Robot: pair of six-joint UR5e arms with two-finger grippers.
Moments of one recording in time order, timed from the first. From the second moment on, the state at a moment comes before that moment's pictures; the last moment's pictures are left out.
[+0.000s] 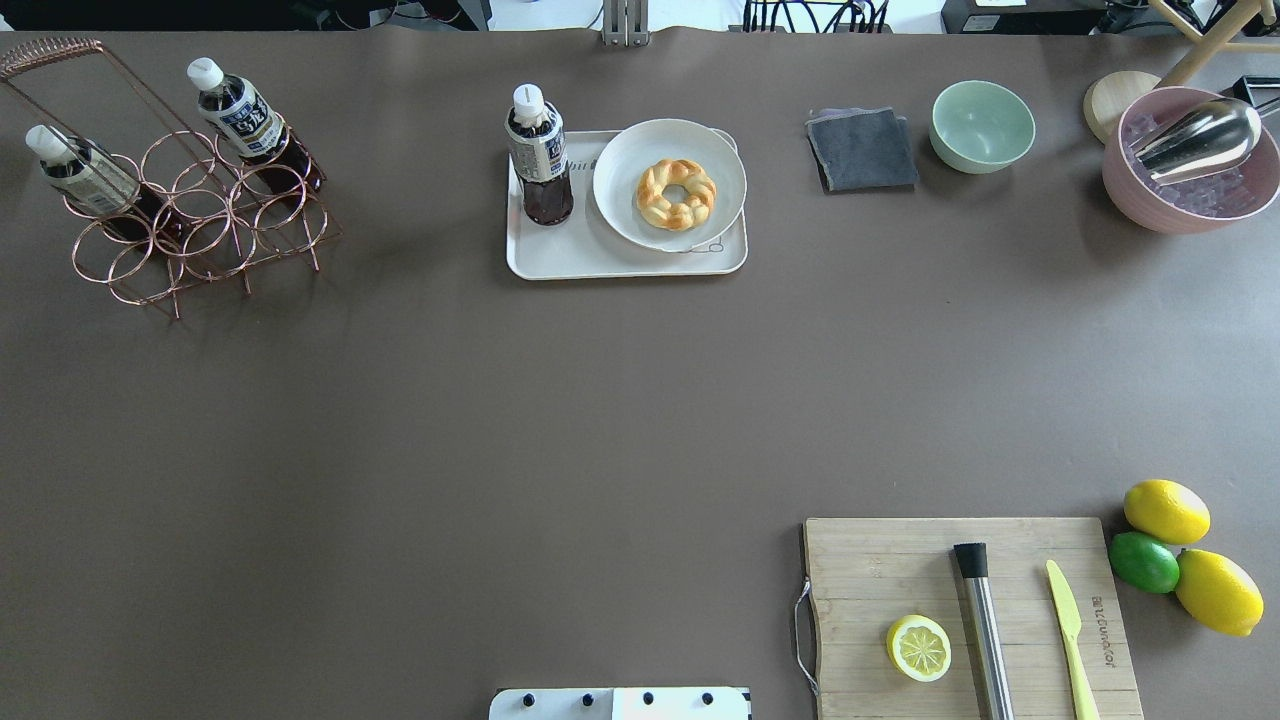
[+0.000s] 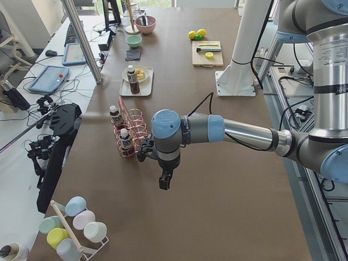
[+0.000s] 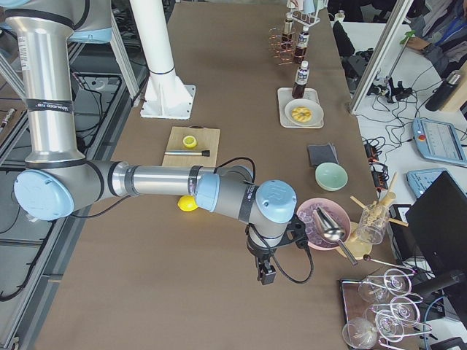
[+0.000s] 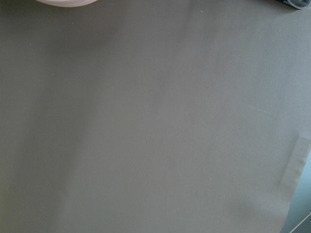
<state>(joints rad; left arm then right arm) -1.65 -1.43 -1.92 -1.29 -2.28 0.38 1.74 -1.53 1.59 -1.82 2.22 -0.57</state>
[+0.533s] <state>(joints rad) -1.66 -1.42 -1.92 -1.31 -2.31 0.30 1.64 -1.52 1.60 -1.82 2.22 -0.52</state>
